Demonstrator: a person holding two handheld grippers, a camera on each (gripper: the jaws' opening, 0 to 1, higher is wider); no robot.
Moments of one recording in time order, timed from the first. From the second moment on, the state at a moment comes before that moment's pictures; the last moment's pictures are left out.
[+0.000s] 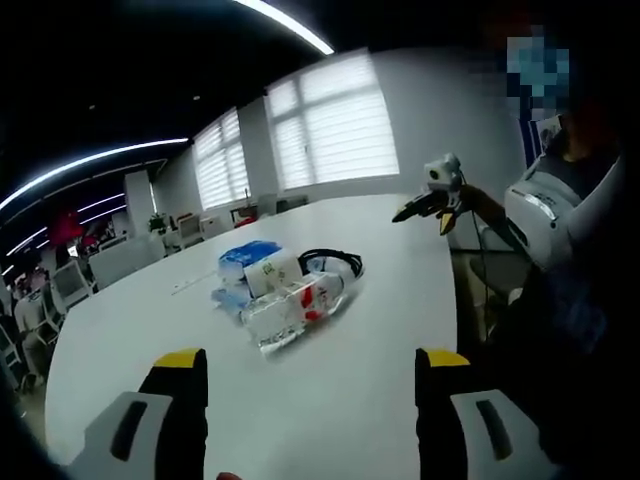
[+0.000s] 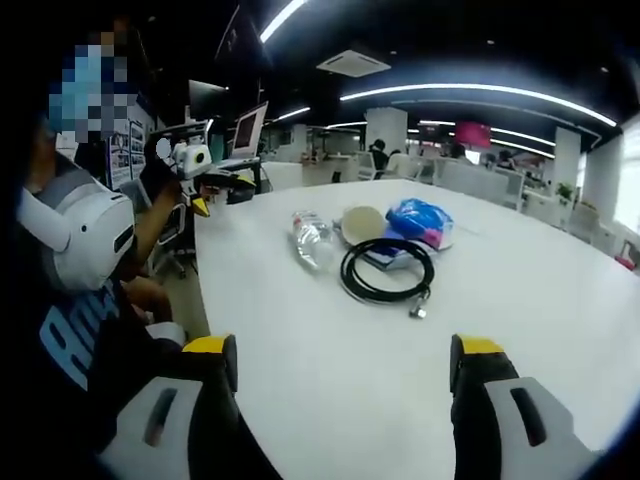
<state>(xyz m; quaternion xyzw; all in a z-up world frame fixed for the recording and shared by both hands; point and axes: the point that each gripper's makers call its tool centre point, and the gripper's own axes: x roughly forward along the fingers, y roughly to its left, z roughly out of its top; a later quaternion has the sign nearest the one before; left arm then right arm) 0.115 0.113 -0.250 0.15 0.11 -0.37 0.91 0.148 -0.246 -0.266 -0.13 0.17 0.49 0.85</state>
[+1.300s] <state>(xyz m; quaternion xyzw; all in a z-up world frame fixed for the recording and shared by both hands) 0.128 0.116 -0.267 0.14 0.15 -0.36 0.91 0.149 -0.224 -0.277 -0.12 0.18 0.51 0.83</state>
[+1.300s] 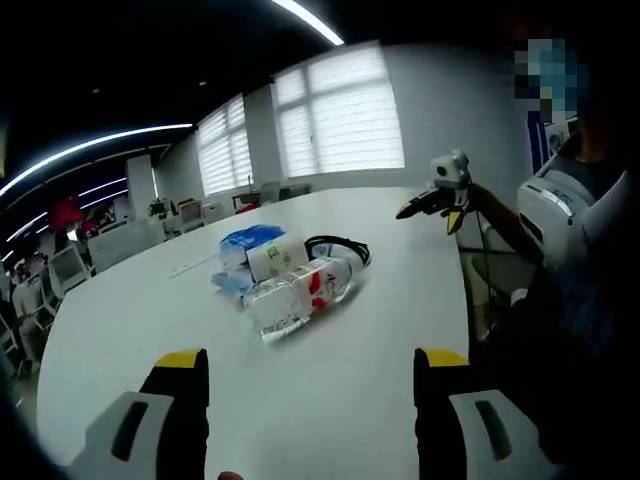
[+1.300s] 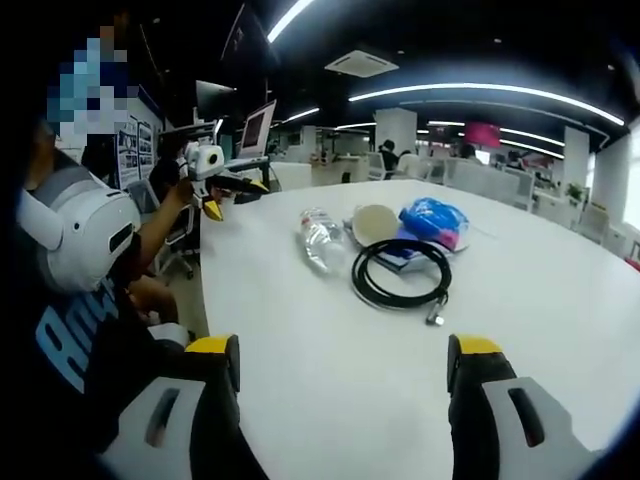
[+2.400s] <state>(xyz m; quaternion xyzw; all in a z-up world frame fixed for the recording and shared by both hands) 0.141 0.112 -0.275 0.13 0.19 -0.38 0.90 0.151 -0.211 -0.273 -0.13 0.17 0.52 0.82</state>
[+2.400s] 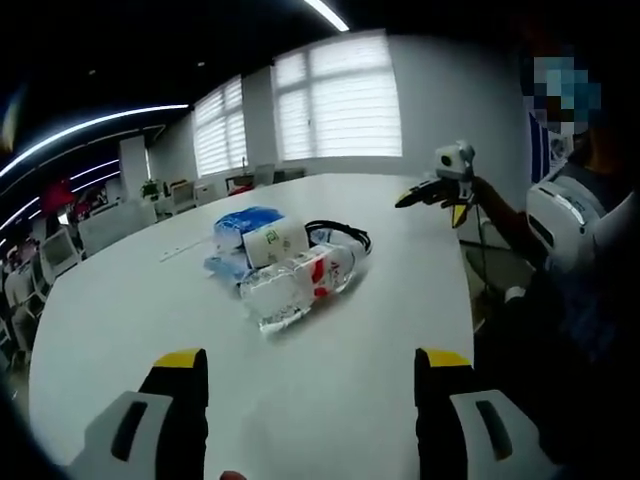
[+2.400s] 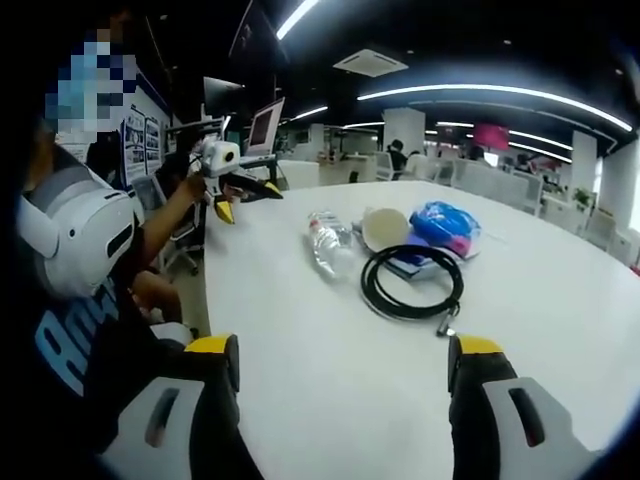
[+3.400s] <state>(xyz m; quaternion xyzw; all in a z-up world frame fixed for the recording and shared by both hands) 0.154 0.106 -0.275 0.13 0.20 -0.40 0.89 0.153 -0.193 -0.267 -0.12 0.16 0.54 0.82</state>
